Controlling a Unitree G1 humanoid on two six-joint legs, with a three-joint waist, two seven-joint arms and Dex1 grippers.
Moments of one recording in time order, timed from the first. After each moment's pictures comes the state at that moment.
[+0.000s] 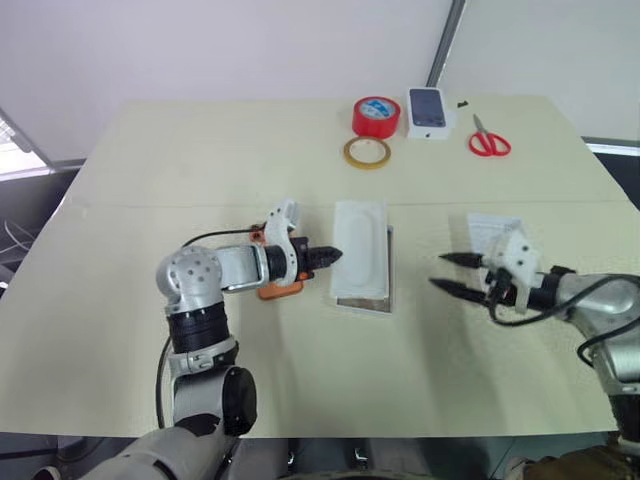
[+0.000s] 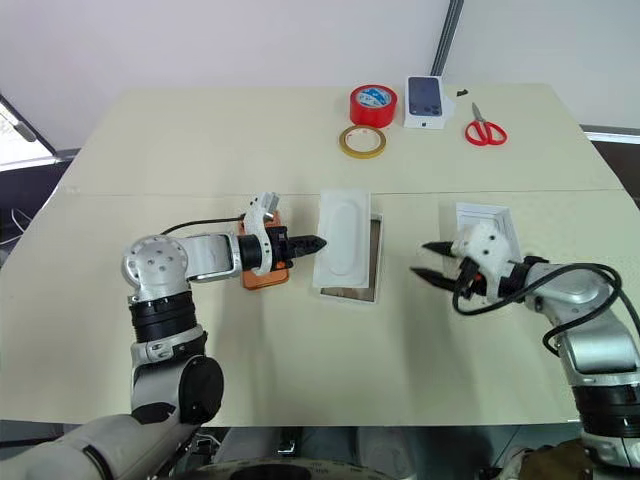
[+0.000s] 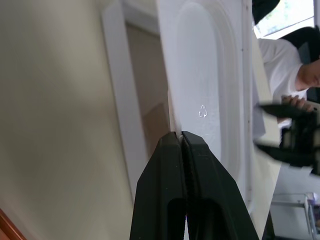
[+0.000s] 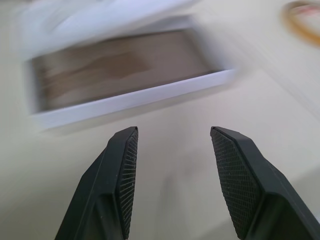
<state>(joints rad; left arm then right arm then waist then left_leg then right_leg) -0.68 -0.04 0.37 -0.04 -0.74 1.60 -0.11 -0.12 -0.81 -0.18 -0.13 0.31 0.26 1.02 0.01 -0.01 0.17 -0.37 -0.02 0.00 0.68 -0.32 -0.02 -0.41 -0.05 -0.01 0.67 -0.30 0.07</state>
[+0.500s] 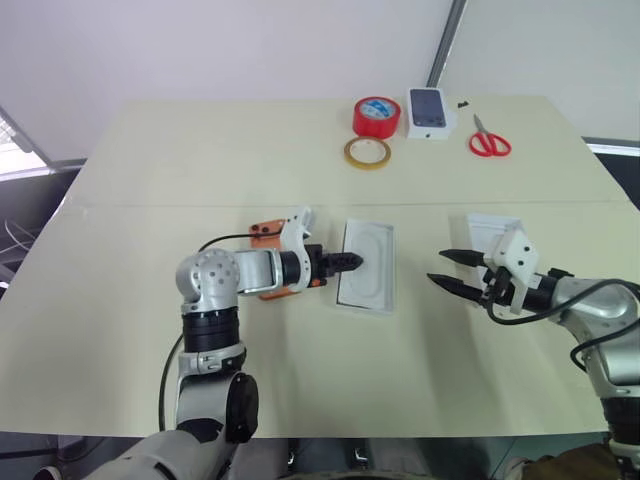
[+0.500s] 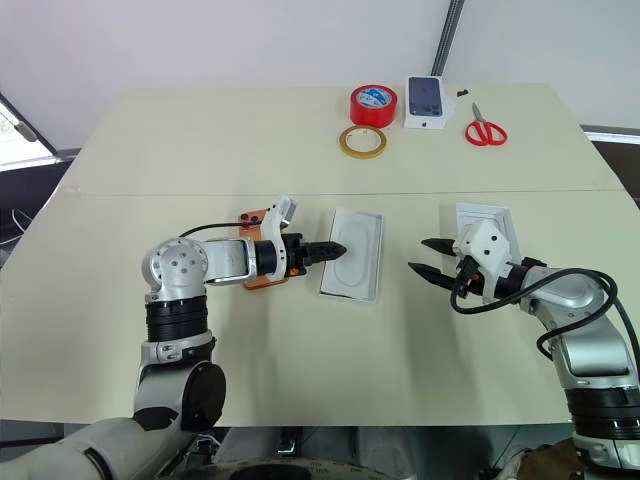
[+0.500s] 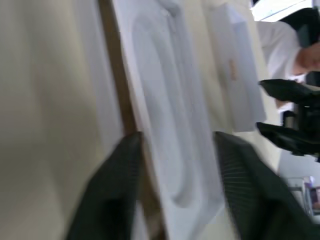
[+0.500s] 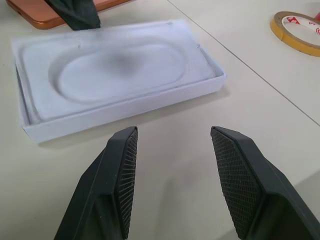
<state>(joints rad) -0.68 -0.06 0.29 -0.02 -0.71 1.52 -0.17 -0.11 -0.78 -0.16 -0.13 0.32 0.23 0.98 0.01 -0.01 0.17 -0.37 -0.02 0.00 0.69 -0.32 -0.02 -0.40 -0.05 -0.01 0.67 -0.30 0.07</state>
